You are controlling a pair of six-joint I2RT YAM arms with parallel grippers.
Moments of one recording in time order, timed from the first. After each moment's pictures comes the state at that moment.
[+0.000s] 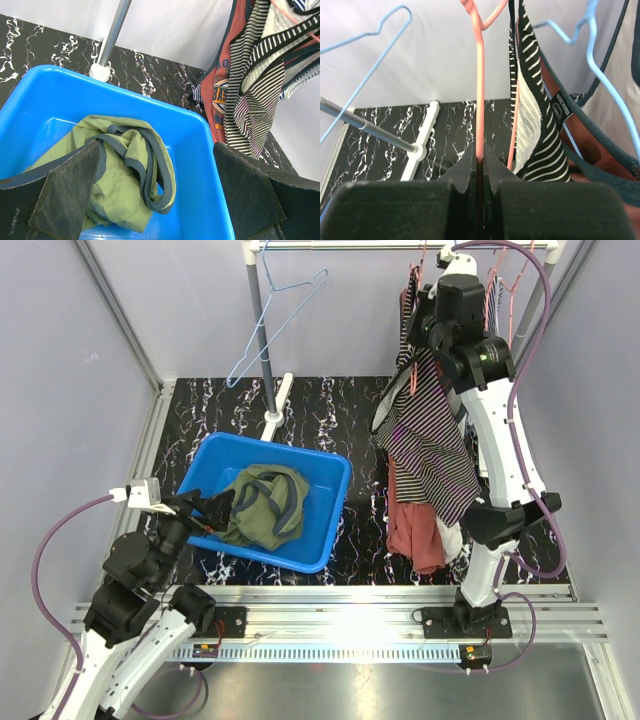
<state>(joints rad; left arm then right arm) -0.55 0.21 0.69 -0.49 -0.27 -0.47 0.35 1.89 2.47 -0.82 0.22 0.29</state>
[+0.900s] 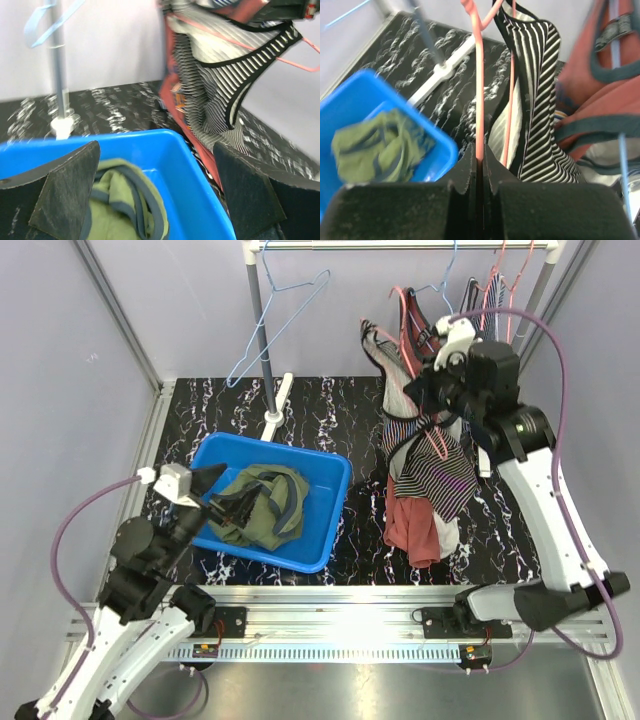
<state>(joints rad) -0.55 0.33 0.68 -0.18 0.03 -0.22 0.35 1.37 1.77 -0.69 -0.13 0.08</state>
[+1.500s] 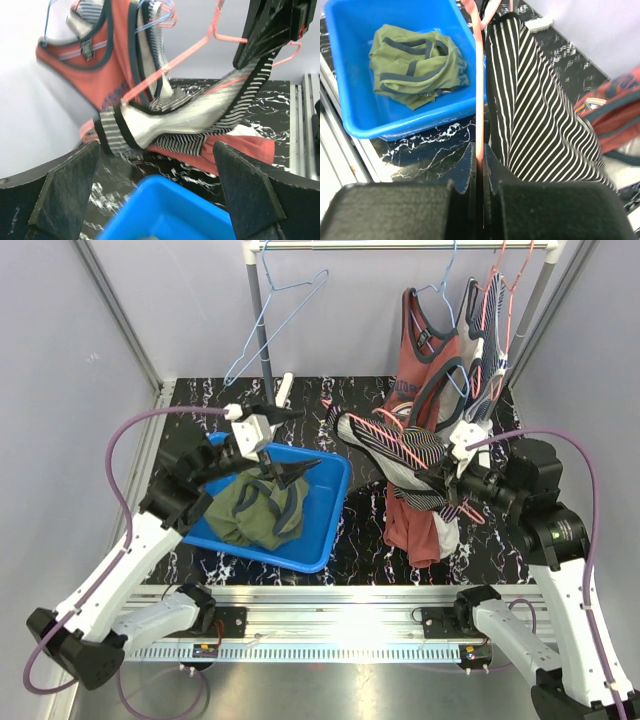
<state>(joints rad) -0.55 0.95 1.03 0.06 0.65 0.19 0.23 0.79 1.17 -0.70 -0.63 -0.33</state>
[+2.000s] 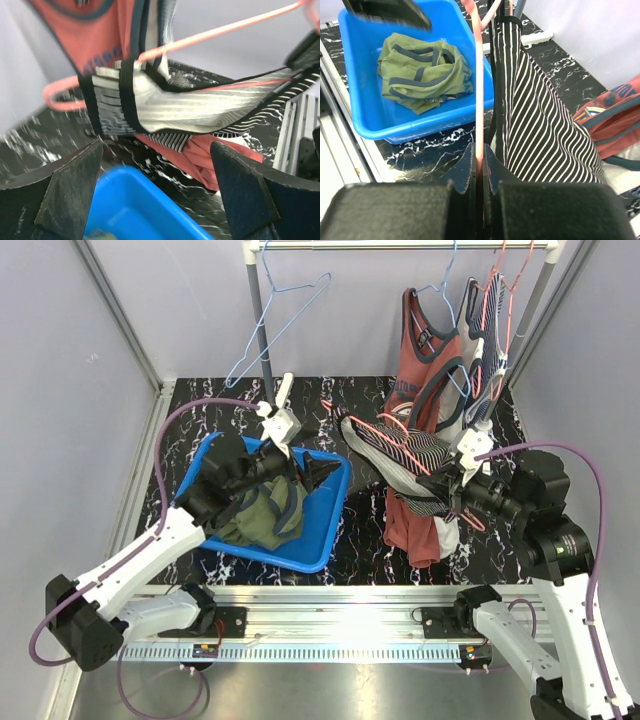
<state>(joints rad) -0.66 1.08 0.97 0.14 0.41 0.00 0.23 0.72 1.14 -0.68 -0.66 -0.32</state>
